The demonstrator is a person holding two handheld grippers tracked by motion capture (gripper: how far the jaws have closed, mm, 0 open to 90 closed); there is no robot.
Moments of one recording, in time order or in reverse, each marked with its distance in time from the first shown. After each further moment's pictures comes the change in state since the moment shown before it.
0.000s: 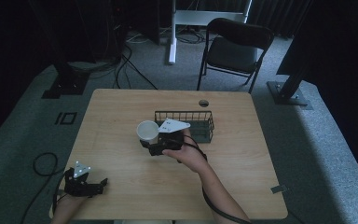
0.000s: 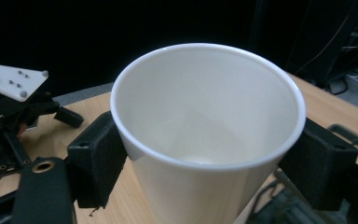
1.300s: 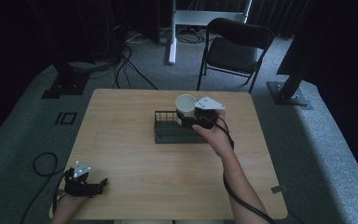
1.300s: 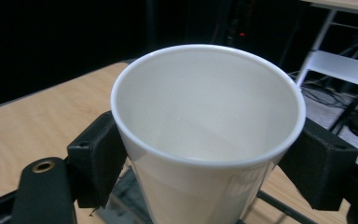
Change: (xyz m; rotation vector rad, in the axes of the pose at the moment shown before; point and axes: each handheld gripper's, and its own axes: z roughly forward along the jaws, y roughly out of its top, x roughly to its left) left arm 0.000 0.000 0.000 0.001 0.000 0.000; right arm -0.088 0.014 -0.065 -0.024 -0.385 0.056
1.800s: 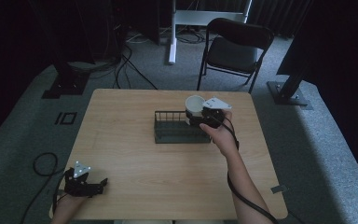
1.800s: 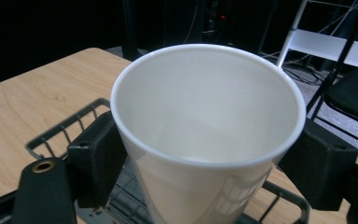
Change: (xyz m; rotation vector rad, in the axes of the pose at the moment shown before) left arm 0.000 0.000 0.000 0.001 0.000 0.001; right arm -0.027 -0.021 0.003 0.053 -0.067 0.046
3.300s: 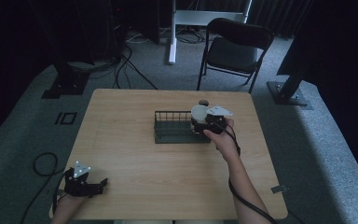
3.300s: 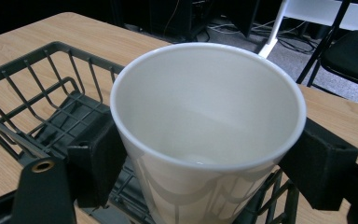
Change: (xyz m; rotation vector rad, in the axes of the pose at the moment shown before) left arm 0.000 0.000 0.000 0.000 0.000 0.000; right arm -0.018 -0.045 0.017 0.086 -0.031 0.042
